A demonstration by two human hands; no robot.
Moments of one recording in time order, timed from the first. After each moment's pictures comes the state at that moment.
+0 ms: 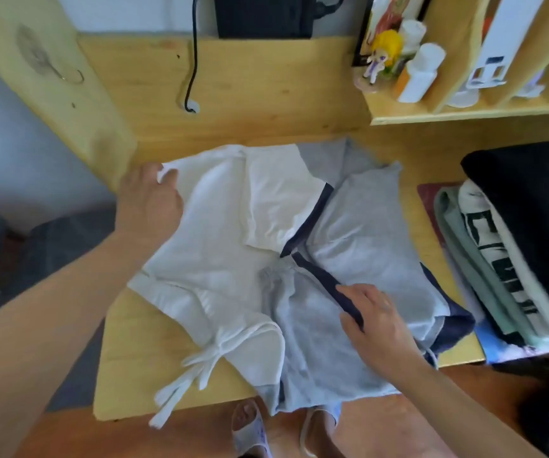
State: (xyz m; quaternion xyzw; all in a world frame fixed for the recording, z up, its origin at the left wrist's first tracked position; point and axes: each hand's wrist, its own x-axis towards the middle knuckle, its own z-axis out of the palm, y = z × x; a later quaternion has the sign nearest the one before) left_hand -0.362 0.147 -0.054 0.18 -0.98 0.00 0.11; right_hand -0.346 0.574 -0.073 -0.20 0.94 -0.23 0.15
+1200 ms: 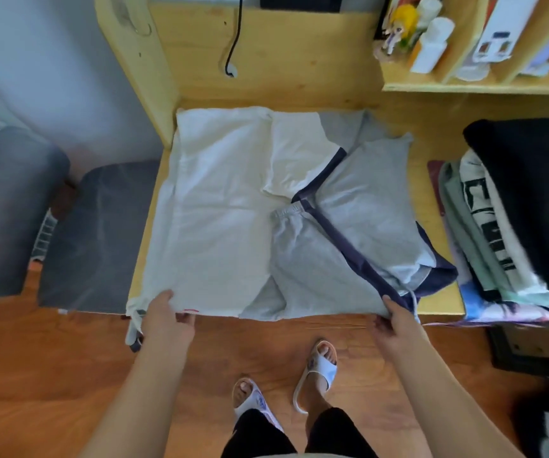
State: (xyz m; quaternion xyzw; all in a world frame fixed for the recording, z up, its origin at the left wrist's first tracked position) left_hand -0.111 0.315 -0.097 0.65 -0.11 -0.71 0.25; right_hand -0.282 0.639 -0.082 0.45 0.48 -0.71 0.23
